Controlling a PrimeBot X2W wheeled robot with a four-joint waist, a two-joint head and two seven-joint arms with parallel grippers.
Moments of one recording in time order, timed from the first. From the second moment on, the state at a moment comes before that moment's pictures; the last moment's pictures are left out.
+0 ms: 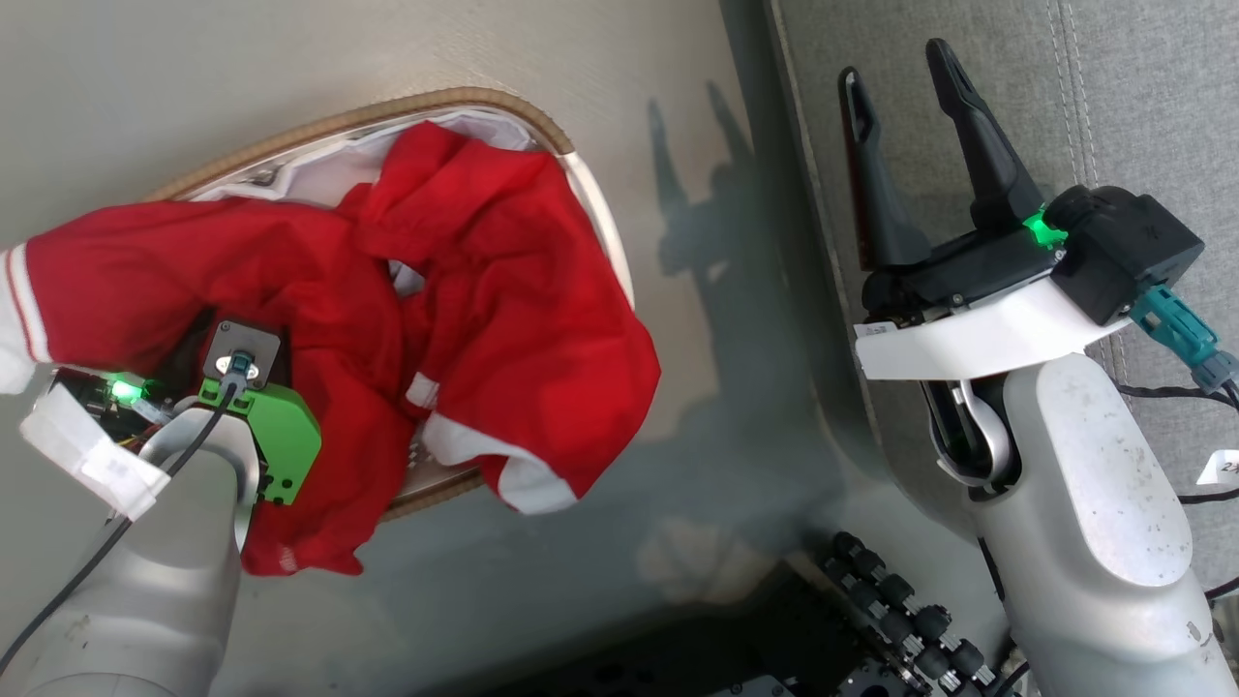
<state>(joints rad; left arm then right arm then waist) -0.79 0.23 -0.35 1.22 0.04 -0.04 -0.26 -0.54 -0.05 0.18 0.05 0.29 0.13 -0.26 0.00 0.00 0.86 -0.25</state>
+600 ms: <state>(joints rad) -0.79 0.20 -0.38 1.28 0.02 -0.04 -0.25 -0.54 -0.05 0.20 0.08 0.30 0.13 -0.26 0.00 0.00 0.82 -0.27</state>
